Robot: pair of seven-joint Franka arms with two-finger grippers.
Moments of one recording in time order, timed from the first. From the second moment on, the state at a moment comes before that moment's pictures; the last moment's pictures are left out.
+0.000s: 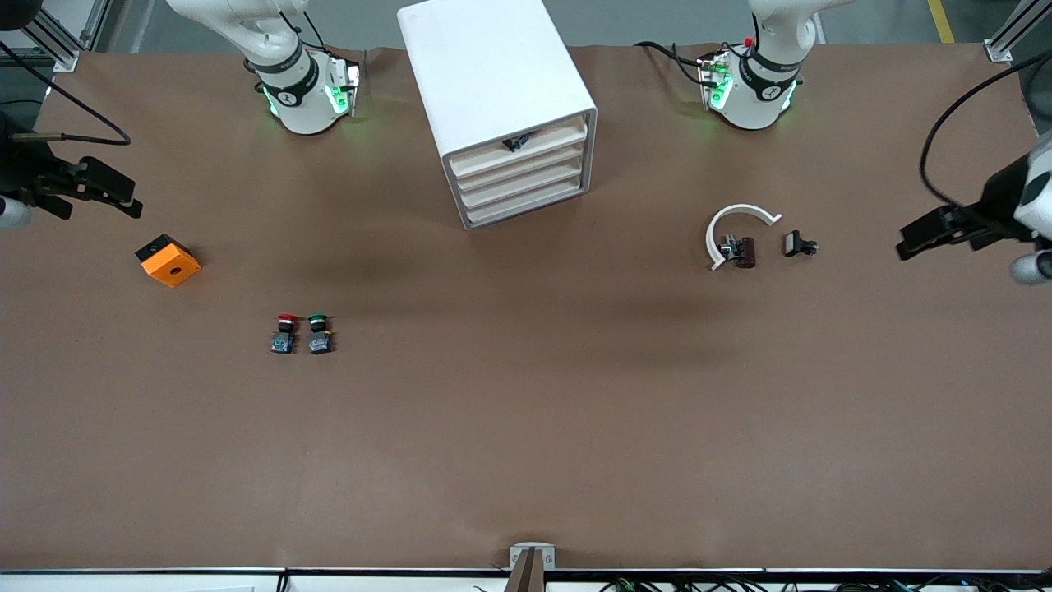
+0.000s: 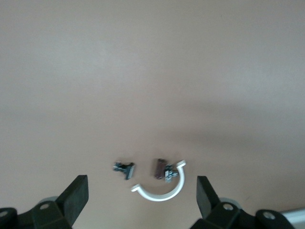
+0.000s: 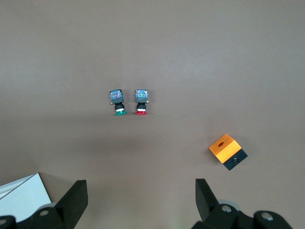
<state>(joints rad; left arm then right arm) 0.31 0.09 -0.34 -1.46 0.03 1.54 -0.12 0.03 -0.07 -0.07 -1.67 0.02 1.57 -0.02</state>
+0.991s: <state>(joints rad) 0.09 -0.06 -0.16 -1.59 0.02 1.51 -0.08 0.03 -0.07 -0.07 -1.67 0.01 1.57 -0.02</state>
